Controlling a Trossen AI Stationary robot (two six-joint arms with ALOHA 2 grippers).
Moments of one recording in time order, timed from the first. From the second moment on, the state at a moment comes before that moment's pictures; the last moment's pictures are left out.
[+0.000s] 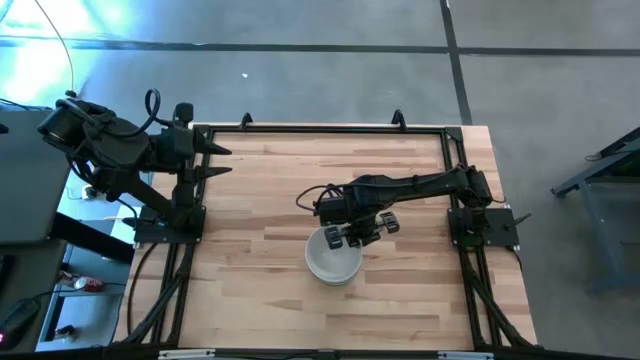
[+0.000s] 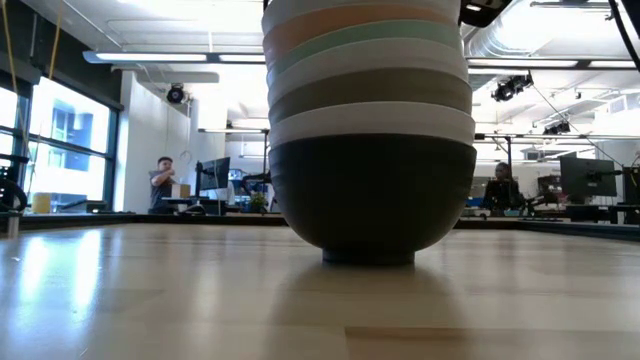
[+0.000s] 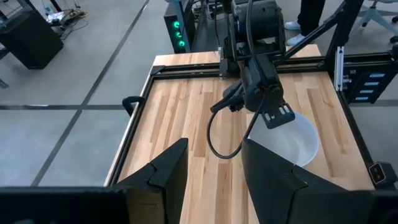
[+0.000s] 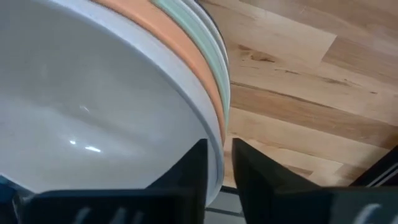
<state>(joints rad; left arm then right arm) -0.29 1.39 2.35 -1.57 -0.54 -0.15 0.14 1.98 1.97 -1.51 -0.29 1.41</state>
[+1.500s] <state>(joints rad) -0.30 1.44 2.35 -1.50 -0.57 -0.22 0.21 1.88 2.32 -1.54 0.36 1.00</state>
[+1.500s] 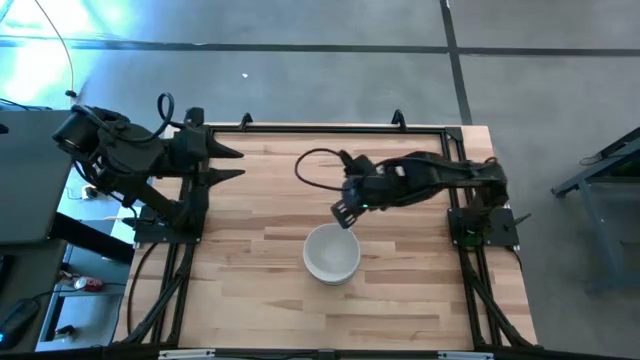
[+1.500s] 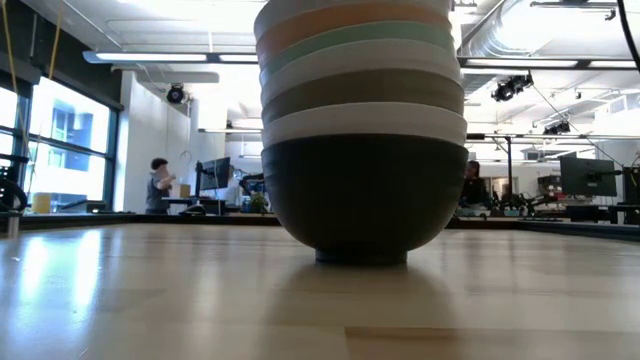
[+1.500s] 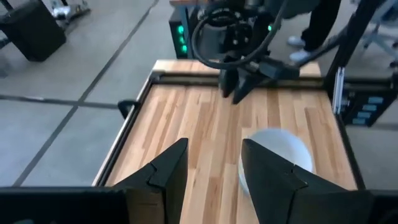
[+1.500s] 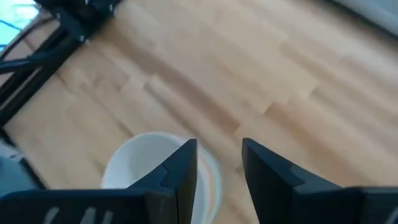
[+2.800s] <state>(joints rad) -0.58 1.57 2.35 -0.93 -0.93 0.17 0.84 1.47 2.31 -1.57 1.30 0.45</state>
